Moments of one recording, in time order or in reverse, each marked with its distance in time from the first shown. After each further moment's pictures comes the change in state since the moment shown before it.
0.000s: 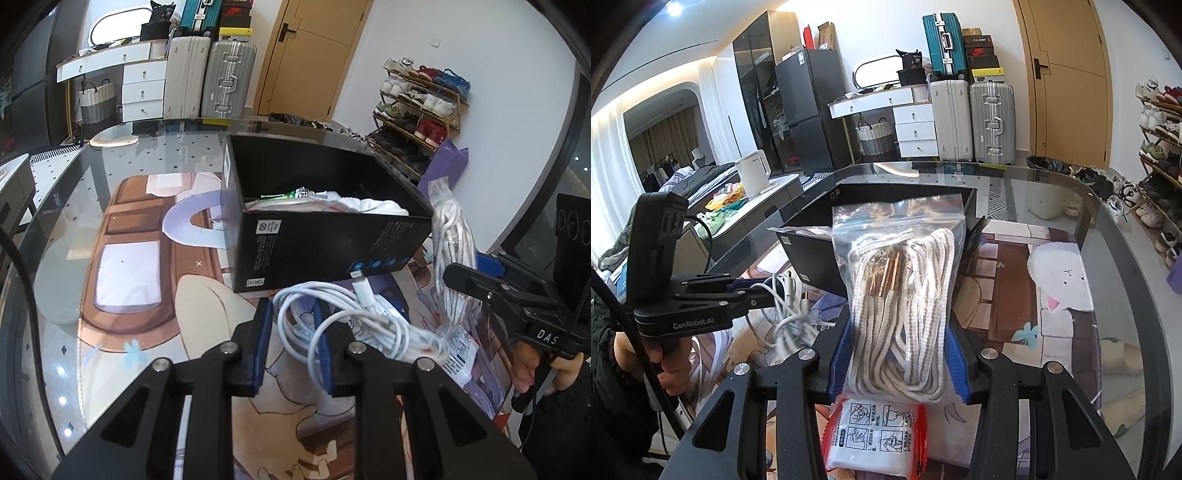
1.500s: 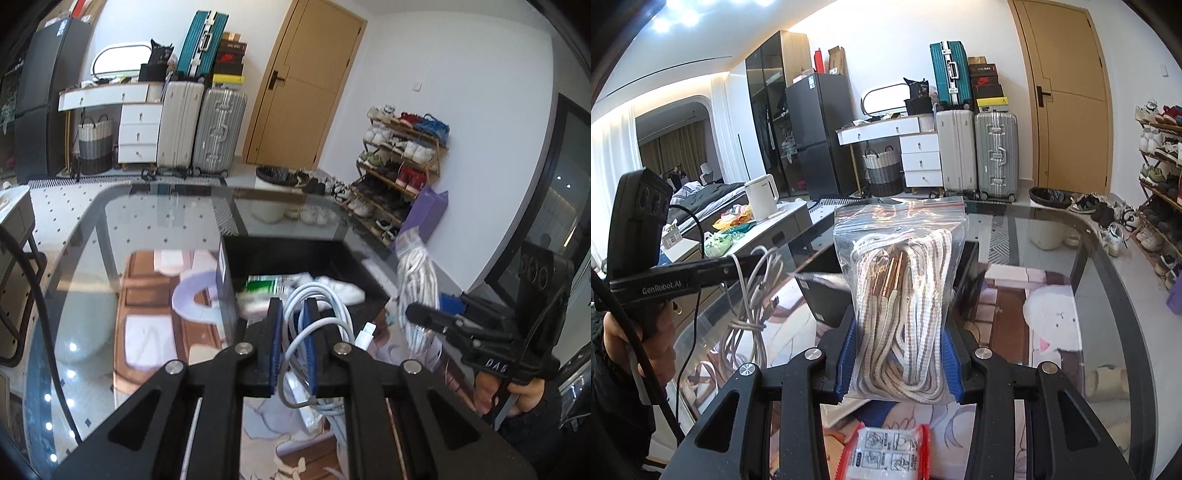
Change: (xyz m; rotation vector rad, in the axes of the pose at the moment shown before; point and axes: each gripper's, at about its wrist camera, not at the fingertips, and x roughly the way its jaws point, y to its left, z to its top) left arm -0.067 -0.007 0.039 0.007 -0.198 -0.059; right arm -0.027 0.009 0.023 -0.031 -0.119 0.010
